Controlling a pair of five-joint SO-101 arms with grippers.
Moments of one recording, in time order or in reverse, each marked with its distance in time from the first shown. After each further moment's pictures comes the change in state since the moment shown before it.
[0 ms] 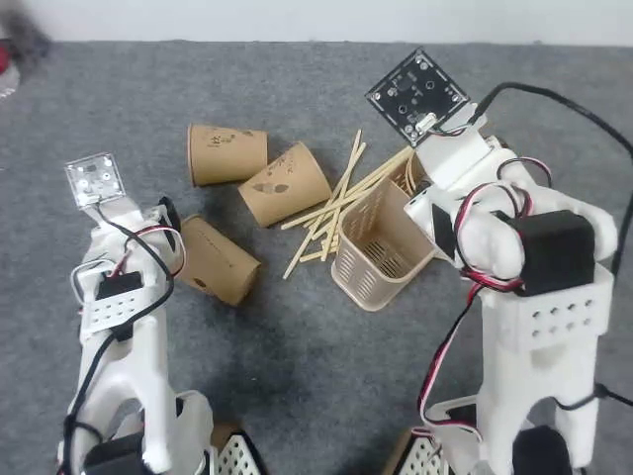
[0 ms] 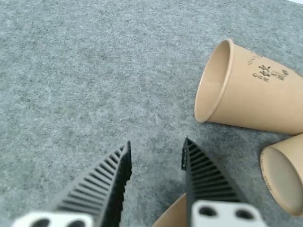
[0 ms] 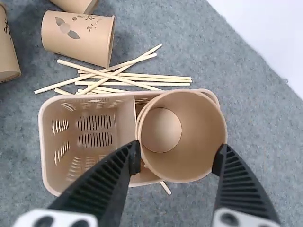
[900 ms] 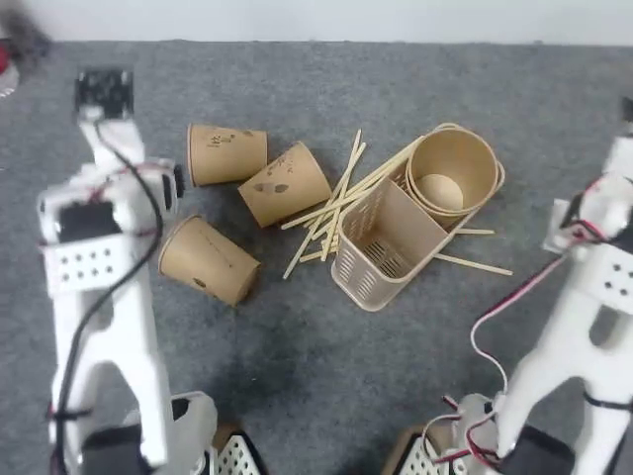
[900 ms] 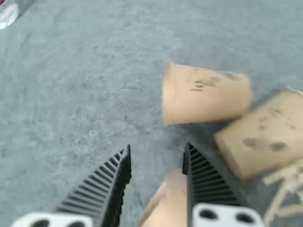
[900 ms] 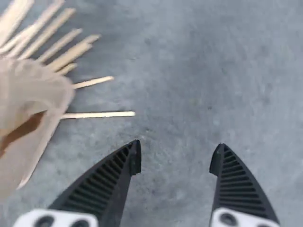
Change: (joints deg) left arm 6.3 3.0 -41.8 48.4 -11.2; right arm 40.8 -0.2 27.6 -12.0 -21.7
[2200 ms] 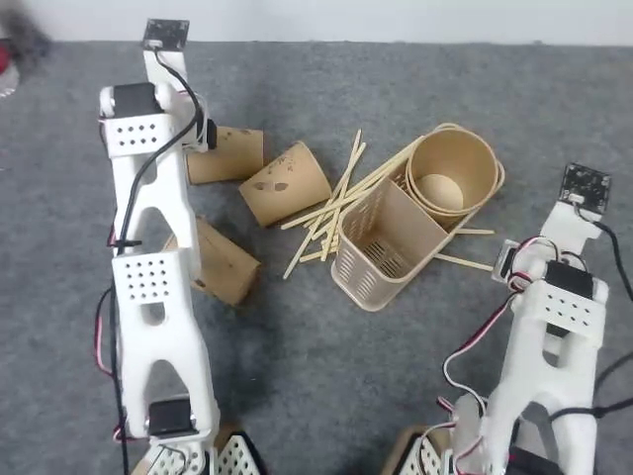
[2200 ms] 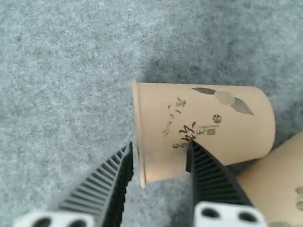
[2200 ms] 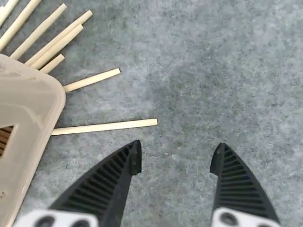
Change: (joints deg) left arm 3.7 87.3 -102.2 34.0 0.4; right arm -6.5 -6.3 41.9 -37.2 -8.5
